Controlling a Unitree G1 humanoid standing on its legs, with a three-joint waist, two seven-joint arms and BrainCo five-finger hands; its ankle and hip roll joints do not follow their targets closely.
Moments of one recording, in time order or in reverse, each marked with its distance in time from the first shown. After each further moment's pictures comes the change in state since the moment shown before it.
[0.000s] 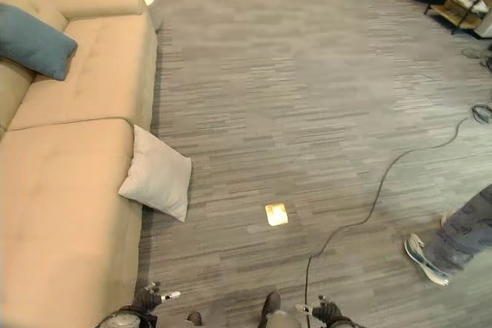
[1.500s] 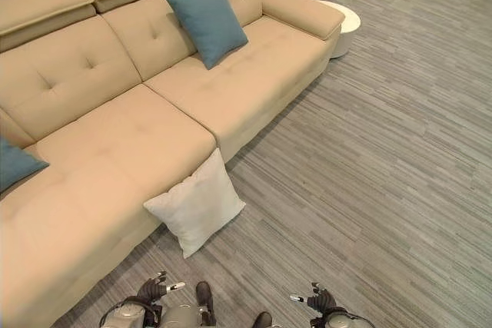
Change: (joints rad) left arm -0.030 0.004 -0.017 0.000 -0.017 -0.009 -0.004; right arm -0.028 0.025 0.040 -0.067 0.003 -0.020 0.002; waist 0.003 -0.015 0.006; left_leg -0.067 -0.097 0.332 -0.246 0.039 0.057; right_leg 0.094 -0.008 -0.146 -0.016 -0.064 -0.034
